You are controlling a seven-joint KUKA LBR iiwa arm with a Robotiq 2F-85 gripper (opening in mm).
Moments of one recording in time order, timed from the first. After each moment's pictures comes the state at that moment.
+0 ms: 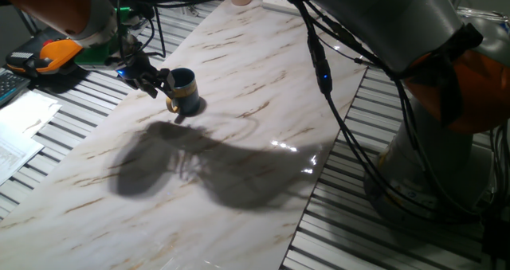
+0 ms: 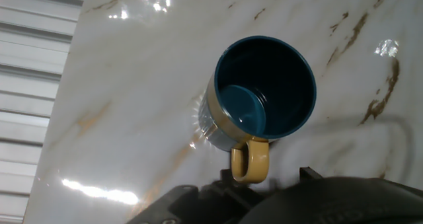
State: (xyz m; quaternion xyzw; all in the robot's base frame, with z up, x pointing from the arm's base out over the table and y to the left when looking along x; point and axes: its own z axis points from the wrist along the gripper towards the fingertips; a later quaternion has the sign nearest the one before) arm 0.623 0.073 0.120 0.64 0.75 -0.17 0.05
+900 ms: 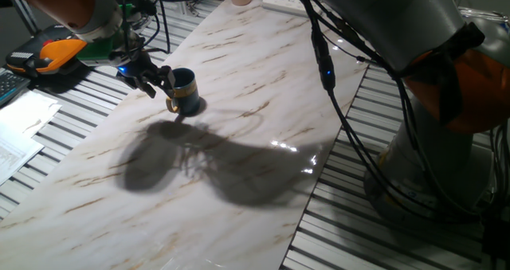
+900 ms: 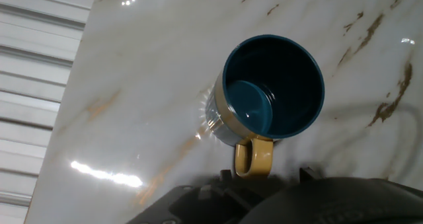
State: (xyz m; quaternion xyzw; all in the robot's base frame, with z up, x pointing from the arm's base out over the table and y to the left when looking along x) arm 0.624 0.075 0.123 0.61 0.78 -0.15 0.04
